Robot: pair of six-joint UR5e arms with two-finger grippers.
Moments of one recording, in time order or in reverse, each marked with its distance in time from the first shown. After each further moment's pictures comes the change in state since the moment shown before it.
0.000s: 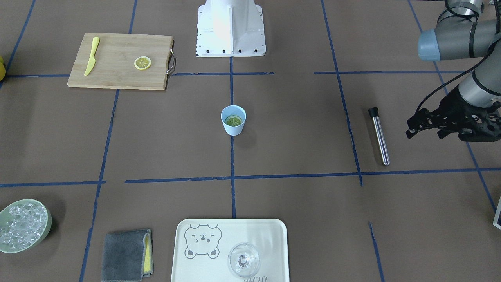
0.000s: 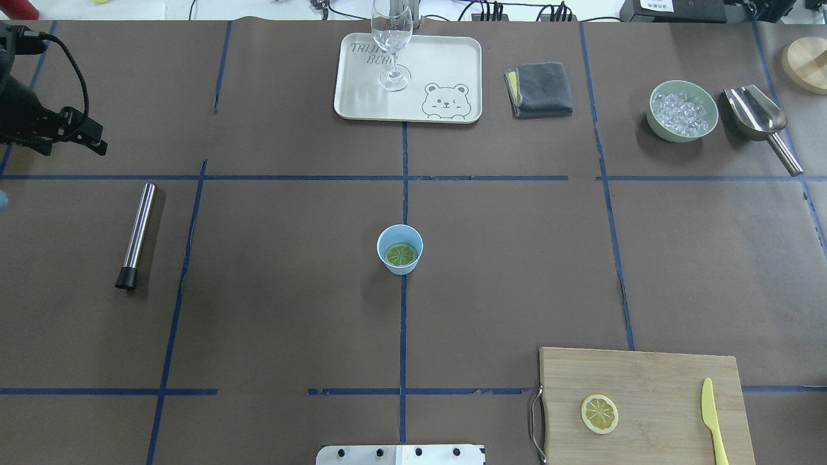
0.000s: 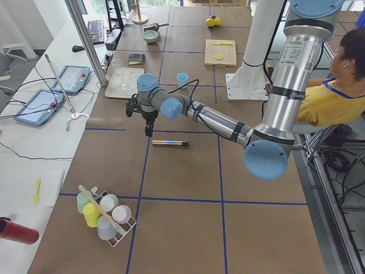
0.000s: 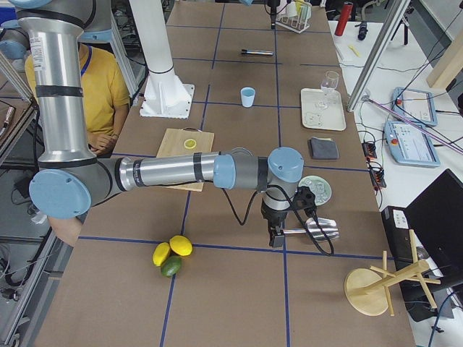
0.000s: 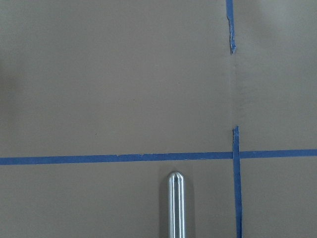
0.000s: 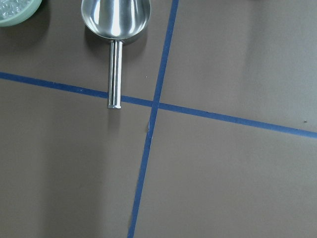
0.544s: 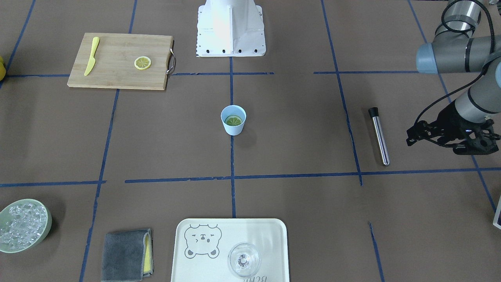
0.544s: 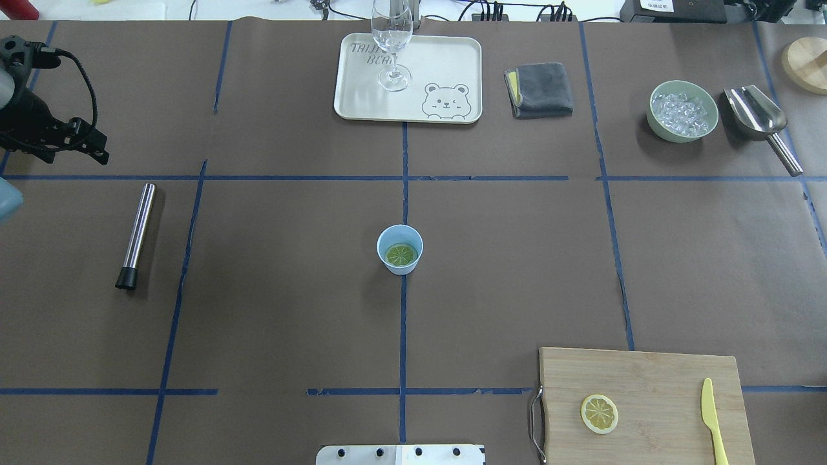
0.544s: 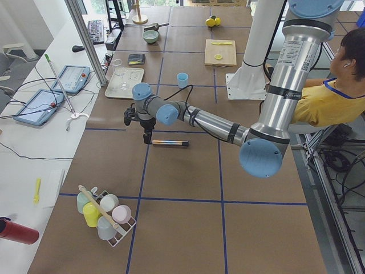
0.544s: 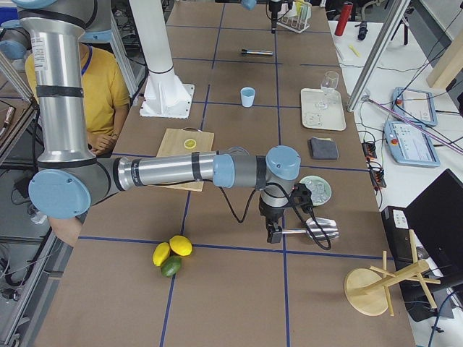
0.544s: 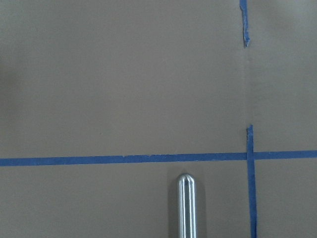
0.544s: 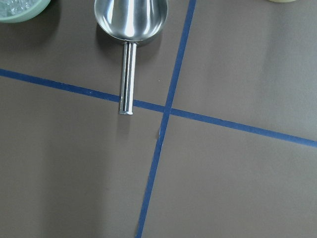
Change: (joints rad) left arm -0.001 -0.010 0.078 0.008 0.004 0.071; right arm -0.031 0.019 -0.028 0.019 0.006 0.002
